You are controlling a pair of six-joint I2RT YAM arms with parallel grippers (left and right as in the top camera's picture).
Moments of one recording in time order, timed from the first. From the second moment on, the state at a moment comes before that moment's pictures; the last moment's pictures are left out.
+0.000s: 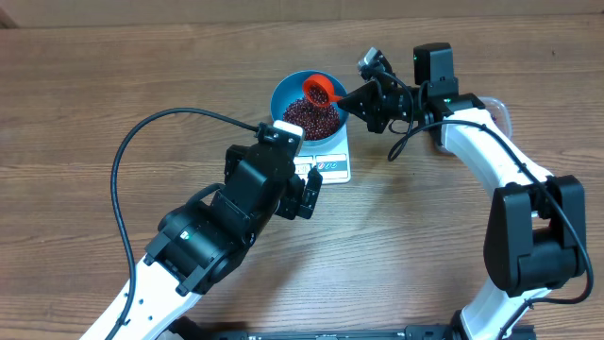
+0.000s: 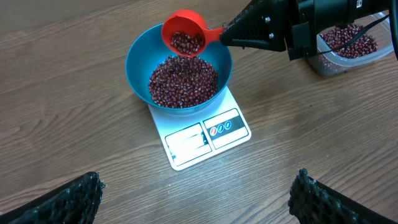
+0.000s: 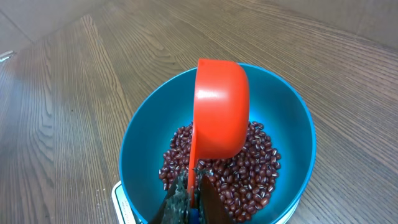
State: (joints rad) left arm -0.72 1.13 1.17 -0.77 -0.25 -0.26; right arm 0.17 1.89 1.33 -0.23 -0.87 -0.38
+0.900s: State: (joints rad) left arm -0.72 1.13 1.17 -0.77 -0.25 -0.26; right arm 0.19 1.89 1.33 -0.23 -0.81 -0.38
